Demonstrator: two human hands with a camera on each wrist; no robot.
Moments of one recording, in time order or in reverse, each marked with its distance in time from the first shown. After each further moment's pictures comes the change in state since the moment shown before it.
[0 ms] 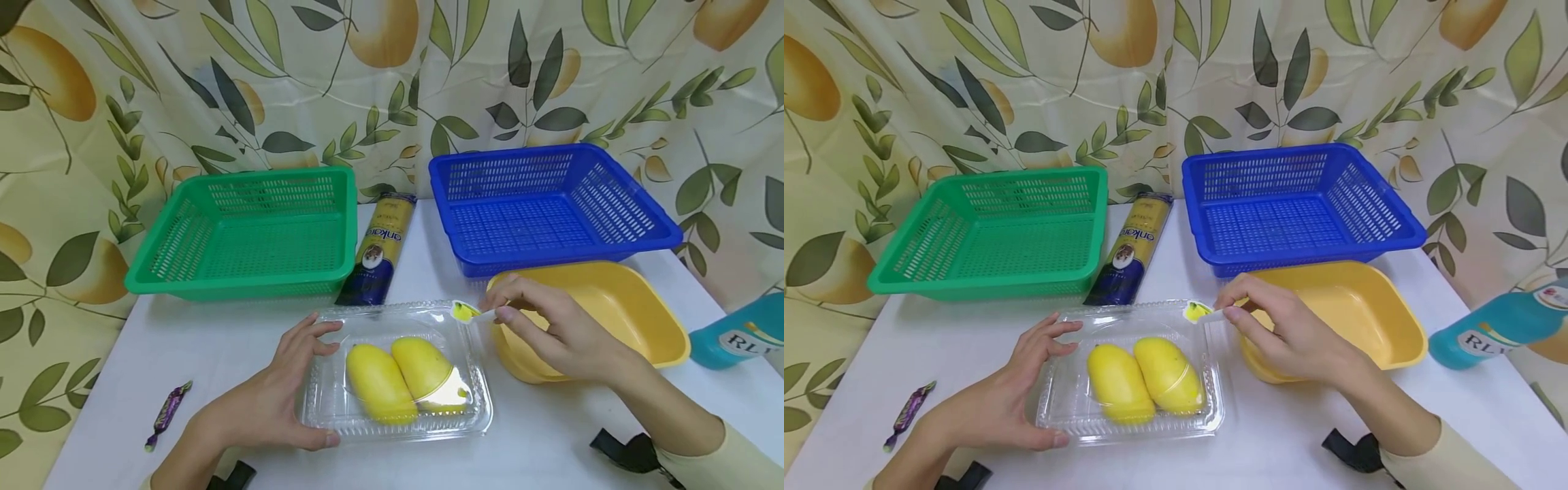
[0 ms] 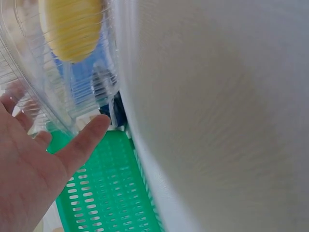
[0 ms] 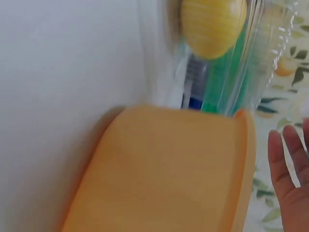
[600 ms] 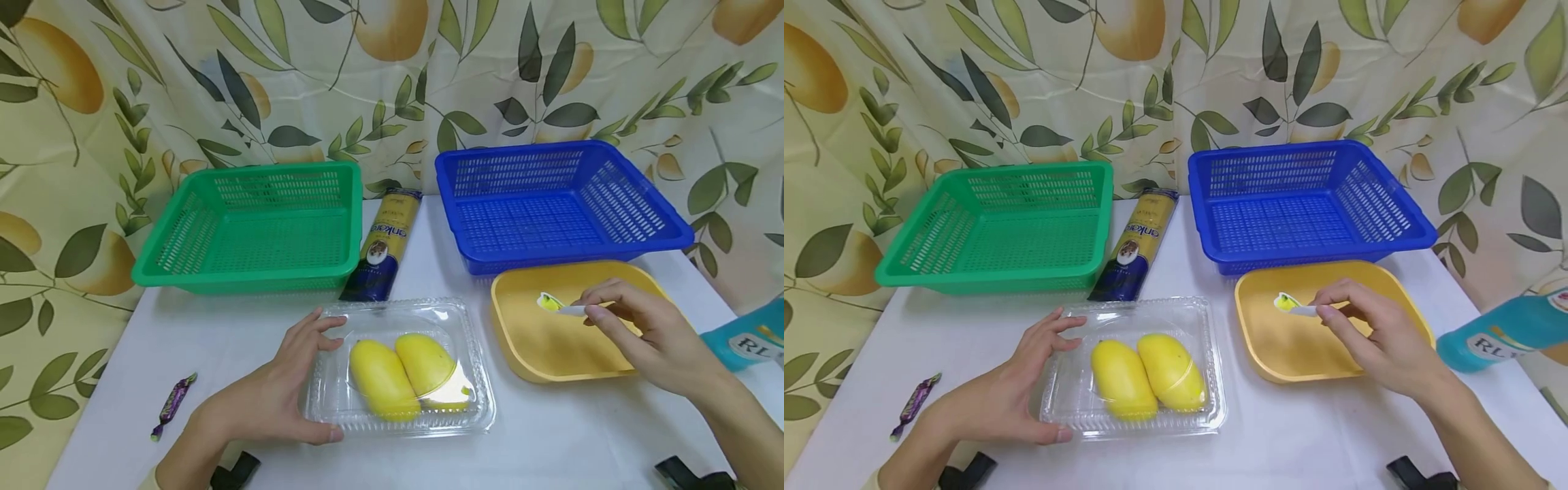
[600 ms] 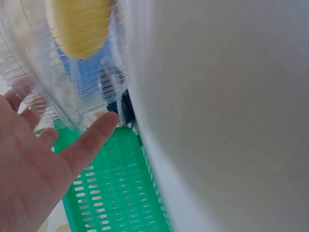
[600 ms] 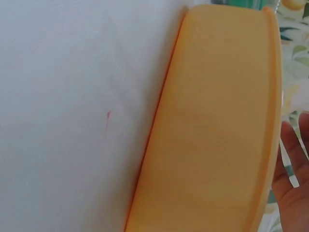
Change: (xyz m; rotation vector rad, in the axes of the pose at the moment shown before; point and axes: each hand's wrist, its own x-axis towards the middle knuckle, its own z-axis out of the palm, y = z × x) left_hand 0.000 0.003 -0.004 0.011 -0.024 -0.004; right_hand -0.068 0.028 -0.050 -0.192 0.153 0.140
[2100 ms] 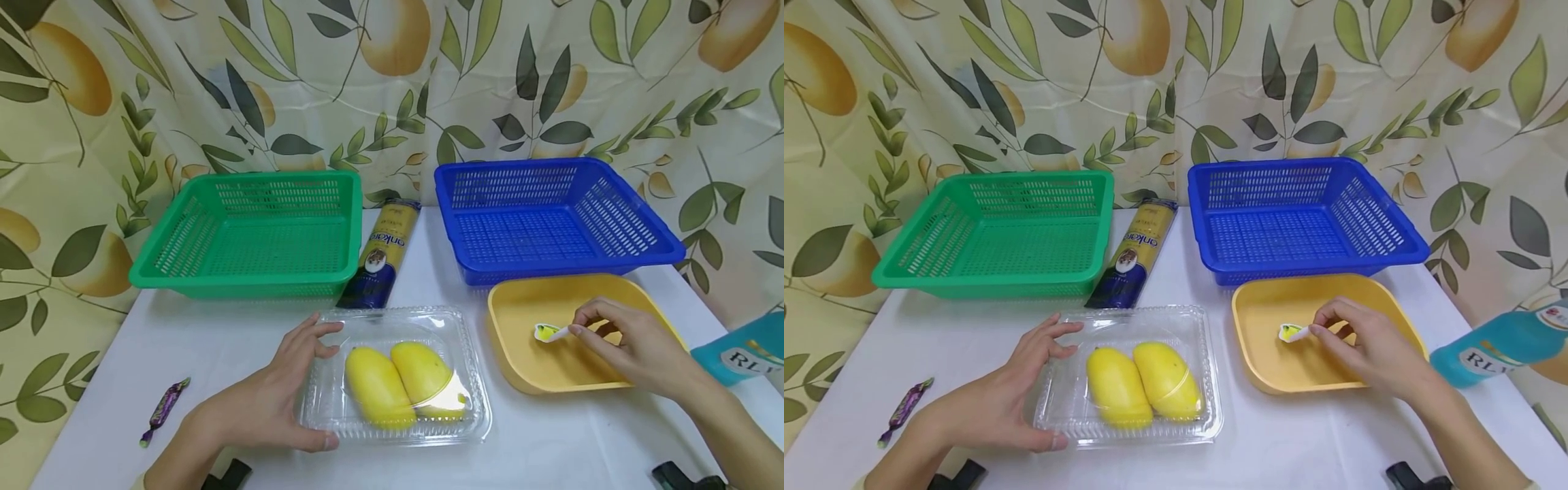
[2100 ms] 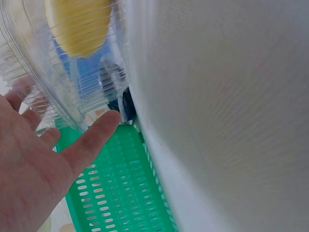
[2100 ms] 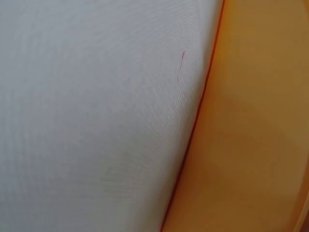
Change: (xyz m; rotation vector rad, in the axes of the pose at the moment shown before) left_hand -0.001 0.003 0.000 -0.016 -0.007 -0.035; right_hand -0.011 0.035 0.004 -0.270 -0.076 0.096
